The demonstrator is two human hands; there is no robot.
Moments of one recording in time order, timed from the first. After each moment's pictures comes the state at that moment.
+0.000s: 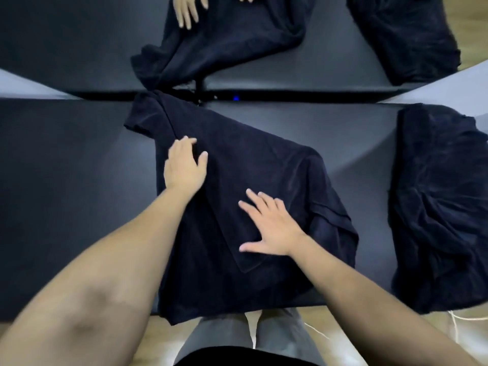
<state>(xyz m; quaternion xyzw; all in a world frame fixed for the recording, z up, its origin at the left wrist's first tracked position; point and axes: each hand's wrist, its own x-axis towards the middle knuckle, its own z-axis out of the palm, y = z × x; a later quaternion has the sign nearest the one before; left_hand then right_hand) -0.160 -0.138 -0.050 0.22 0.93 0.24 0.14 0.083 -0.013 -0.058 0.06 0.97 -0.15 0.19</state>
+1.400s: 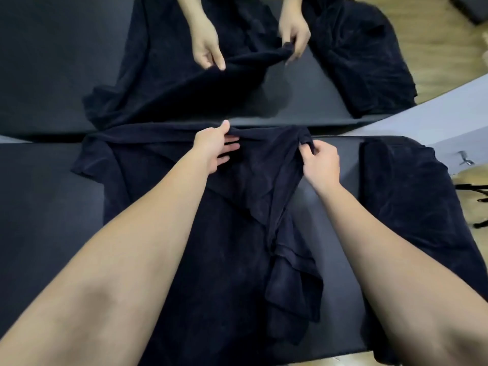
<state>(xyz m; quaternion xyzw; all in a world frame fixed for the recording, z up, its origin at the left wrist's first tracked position) -0.172 0.097 0.024 -0.06 0.67 0.57 0.48 0.020 0.243 0.010 0.51 0.75 -0.39 -0.14</state>
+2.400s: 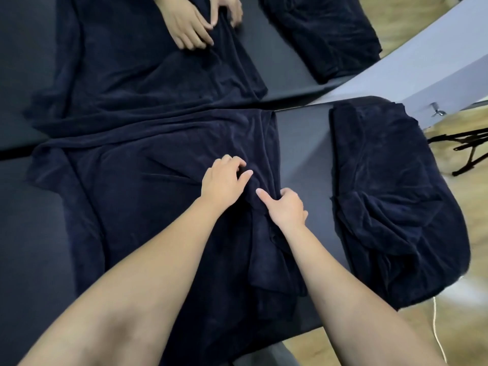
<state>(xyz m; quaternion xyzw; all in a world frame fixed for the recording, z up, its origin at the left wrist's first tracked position) -0.054 0.100 -0.056 0.44 0.84 0.20 0.24 0.108 0.163 -0.067 0.67 0.65 -0.36 0.07</state>
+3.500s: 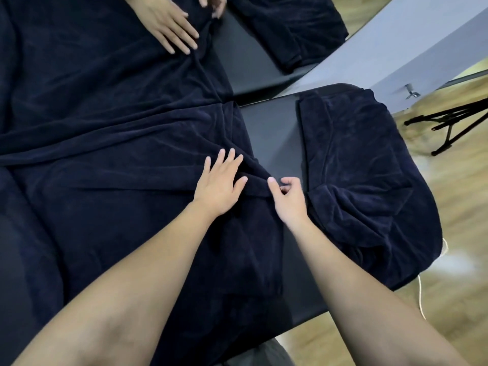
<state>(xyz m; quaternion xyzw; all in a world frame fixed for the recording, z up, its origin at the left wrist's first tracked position) -0.006 0.145 -0.071 0.56 0.78 0.09 0.26 0.174 0.218 -0.076 0.65 0.56 -0.50 -0.11</state>
